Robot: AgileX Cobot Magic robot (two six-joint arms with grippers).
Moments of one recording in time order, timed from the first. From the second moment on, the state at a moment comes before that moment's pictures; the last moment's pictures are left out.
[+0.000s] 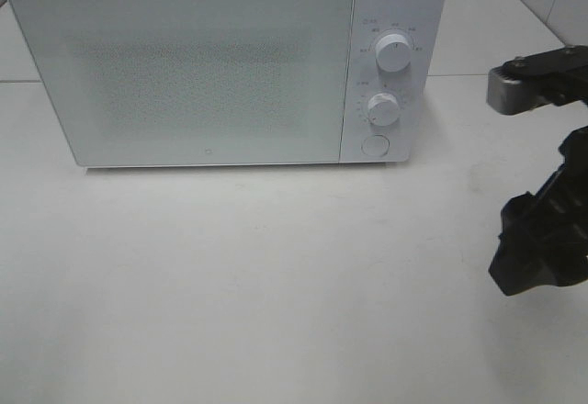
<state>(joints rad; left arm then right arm) 0.09 0.00 -0.52 -0.13 1.09 0.06 0.47 1.14 -0.78 0.10 0.97 0.04</state>
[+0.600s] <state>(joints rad) 0.09 0.00 -0.52 -0.13 1.09 0.06 0.46 0.58 -0.78 0.10 1.15 0.04</state>
